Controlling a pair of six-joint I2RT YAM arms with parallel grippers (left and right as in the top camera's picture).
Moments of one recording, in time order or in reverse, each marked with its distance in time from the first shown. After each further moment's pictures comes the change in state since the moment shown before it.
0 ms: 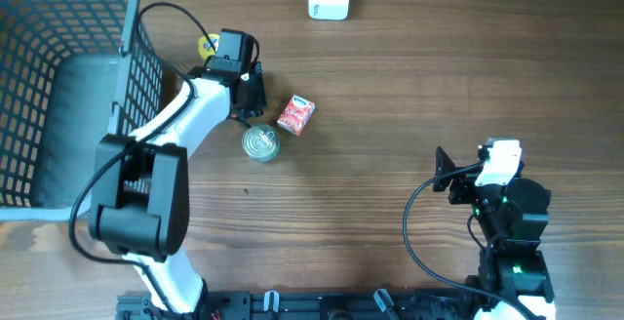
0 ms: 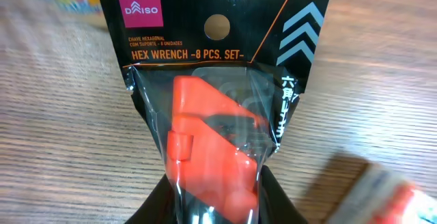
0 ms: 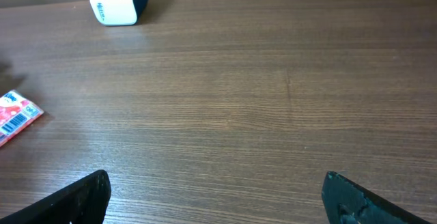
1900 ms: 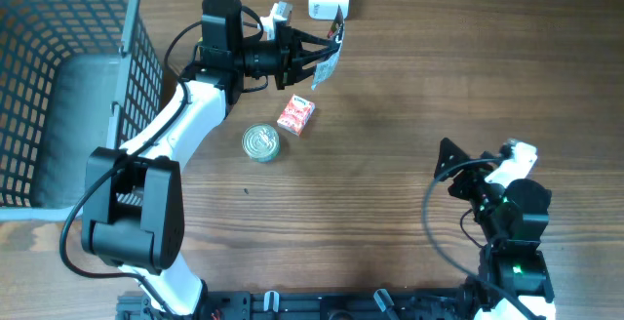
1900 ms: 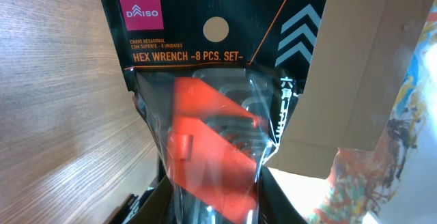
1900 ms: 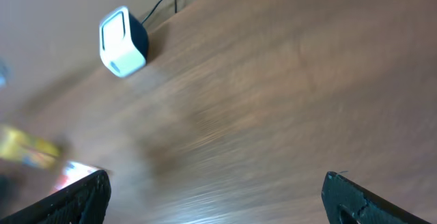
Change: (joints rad) left arm 0.000 -0.053 -0.010 0.689 1.220 -0.944; right arm 0.000 0.000 0.000 0.010 -0.008 0.481
